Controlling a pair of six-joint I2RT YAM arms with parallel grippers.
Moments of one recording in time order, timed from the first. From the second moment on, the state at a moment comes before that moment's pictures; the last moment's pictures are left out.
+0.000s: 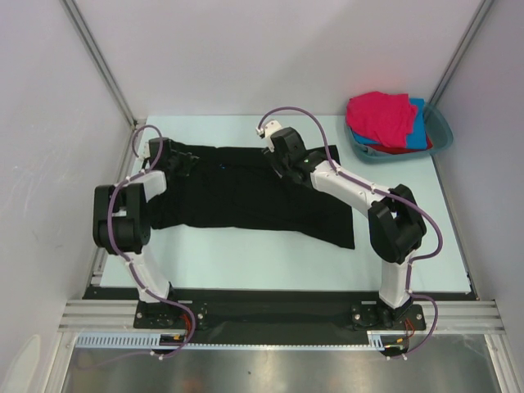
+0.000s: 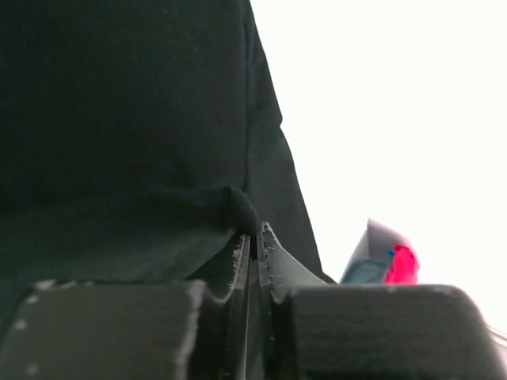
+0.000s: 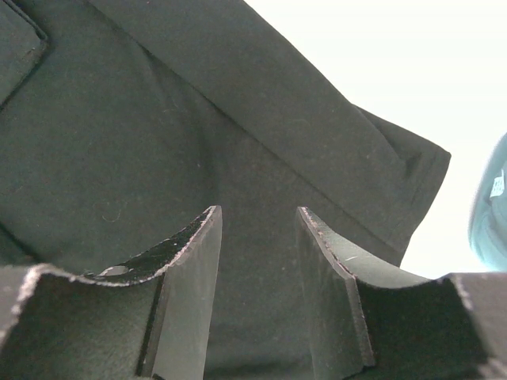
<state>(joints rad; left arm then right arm) 0.05 1.82 1.07 0.14 0.12 -1.23 0.68 1.91 1.55 -0.28 0.30 -0.17</state>
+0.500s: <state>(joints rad) 0.14 1.93 1.18 0.08 0.21 -1.11 0.66 1.91 1.56 -0.32 0.33 -0.15</state>
